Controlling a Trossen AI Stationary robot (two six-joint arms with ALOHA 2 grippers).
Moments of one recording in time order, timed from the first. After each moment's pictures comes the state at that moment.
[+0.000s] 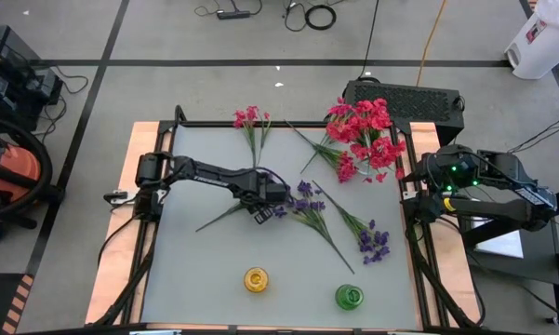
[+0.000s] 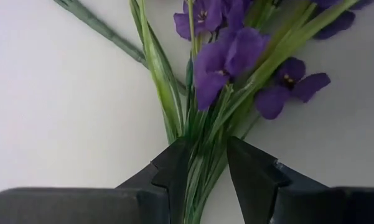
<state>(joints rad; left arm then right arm) 0.04 1.98 1.36 -1.00 -0.19 -0.62 -0.28 0.43 0.94 -1.37 -0.15 0.12</state>
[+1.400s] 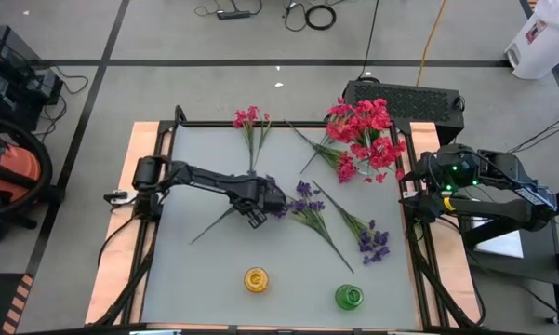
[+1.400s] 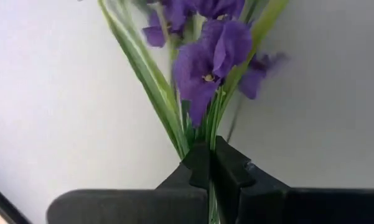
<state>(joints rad) -0.05 1.96 1.43 -1.22 -0.24 -0.79 -0.28 0.43 0.94 -1.33 -0.15 0.12</state>
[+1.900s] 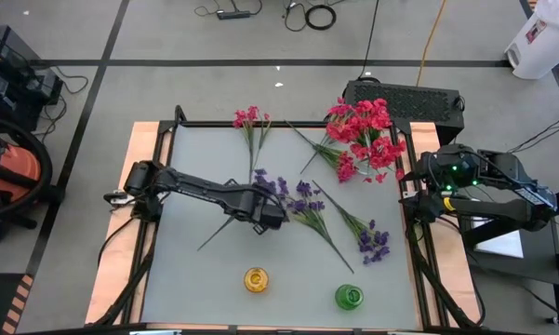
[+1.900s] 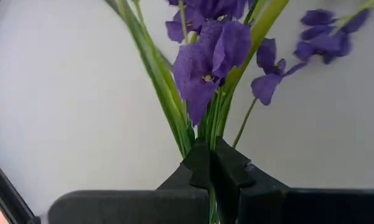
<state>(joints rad) -0.18 1.92 1.60 -1.36 -0.35 -0.96 -0.28 0.44 0.94 -1.34 -0.15 0.12</state>
